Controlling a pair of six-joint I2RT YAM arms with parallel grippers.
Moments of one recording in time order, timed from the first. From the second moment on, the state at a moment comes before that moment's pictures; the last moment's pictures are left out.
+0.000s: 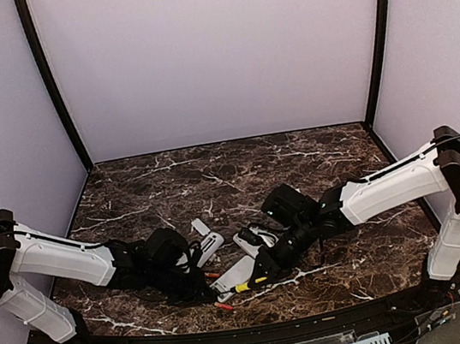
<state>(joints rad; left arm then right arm) -0.99 1.50 0.59 -0.08 0.34 -1.03 1.06 1.69 0.95 -0.22 -0.60 0.67</state>
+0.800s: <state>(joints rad) -0.96 1.19 0.64 -0.32 0.17 -0.96 1.05 1.69 0.91 -0.15 -0.62 0.72</state>
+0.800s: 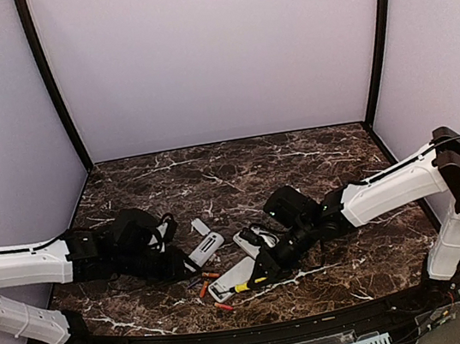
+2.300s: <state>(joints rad) -0.52 1.10 0.82 -0.63 0.27 -0.56 1.05 1.66 0.98 -0.22 -0.55 0.76</state>
